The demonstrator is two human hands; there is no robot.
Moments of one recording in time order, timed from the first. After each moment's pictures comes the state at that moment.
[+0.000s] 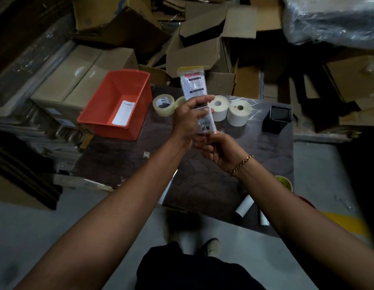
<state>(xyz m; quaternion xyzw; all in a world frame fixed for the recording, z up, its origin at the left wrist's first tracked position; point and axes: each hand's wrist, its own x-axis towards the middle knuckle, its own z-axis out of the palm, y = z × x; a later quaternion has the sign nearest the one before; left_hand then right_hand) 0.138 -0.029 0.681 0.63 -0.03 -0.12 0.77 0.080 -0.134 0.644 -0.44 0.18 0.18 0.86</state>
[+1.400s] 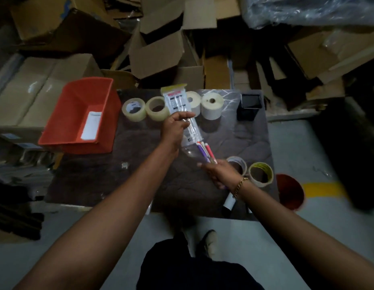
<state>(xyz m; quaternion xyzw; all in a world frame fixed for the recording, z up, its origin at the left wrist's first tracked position) 0.156 -0.072 0.627 0.69 0.02 -0.19 0.70 0.022 -0.179 0.568 -0.64 0.29 0.16 0.69</state>
